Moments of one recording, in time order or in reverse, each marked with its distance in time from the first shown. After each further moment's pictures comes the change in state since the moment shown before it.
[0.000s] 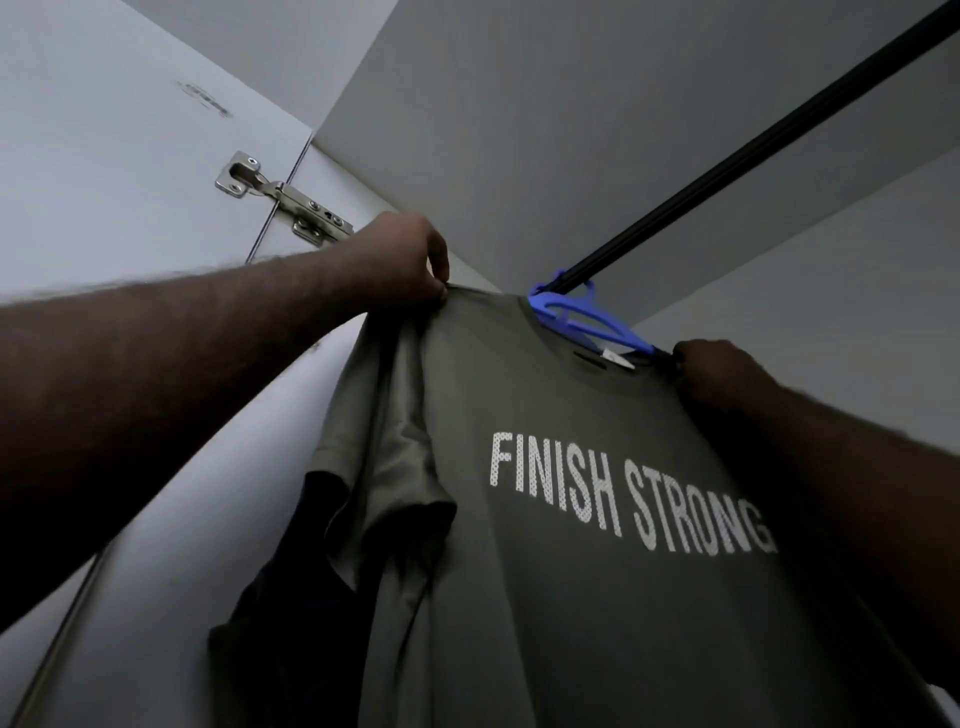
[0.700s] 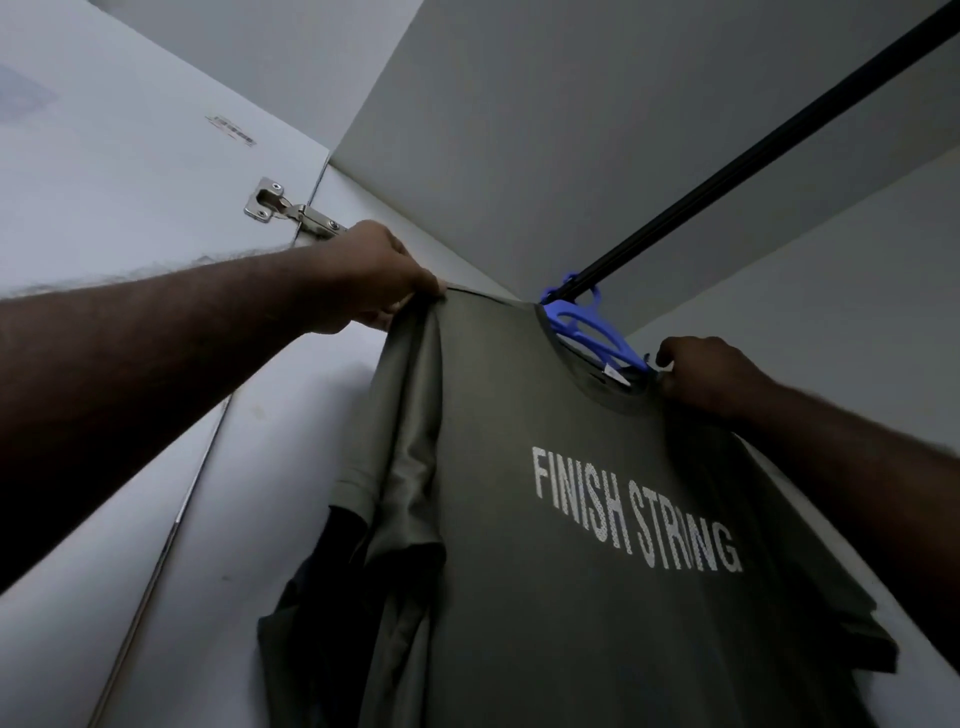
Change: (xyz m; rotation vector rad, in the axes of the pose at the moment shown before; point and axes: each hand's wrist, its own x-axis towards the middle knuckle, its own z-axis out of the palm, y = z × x) left_hand -0.029 0.000 -0.026 -0.623 -0.095 -0.385; right_hand -0.029 -0.030 -0.028 0.094 -0.067 -0.061
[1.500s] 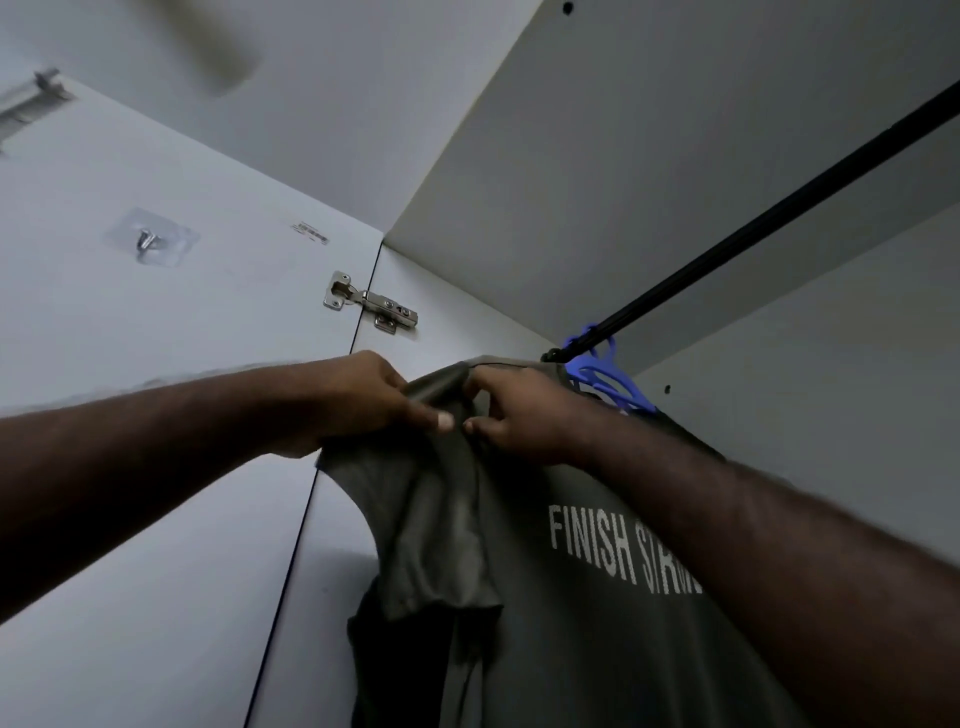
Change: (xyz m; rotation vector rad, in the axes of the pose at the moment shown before) left_hand -0.108 0.045 -0.057 0.165 -0.239 -0.305; right_hand -0.088 -0.175 -0.098 0.385 -0.208 -0.579
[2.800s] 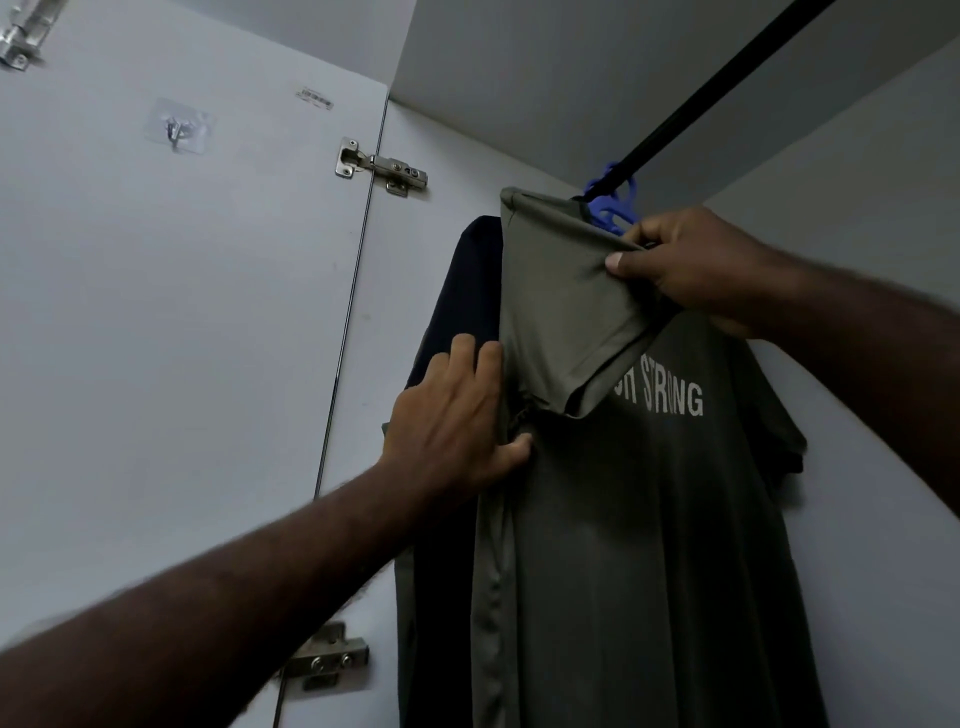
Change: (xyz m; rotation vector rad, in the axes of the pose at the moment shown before) left_hand -0.089 -0.011 0.160 0.914 0.409 0.292; right_hand -0.115 0.077 -0.057 0.626 0.111 0.292
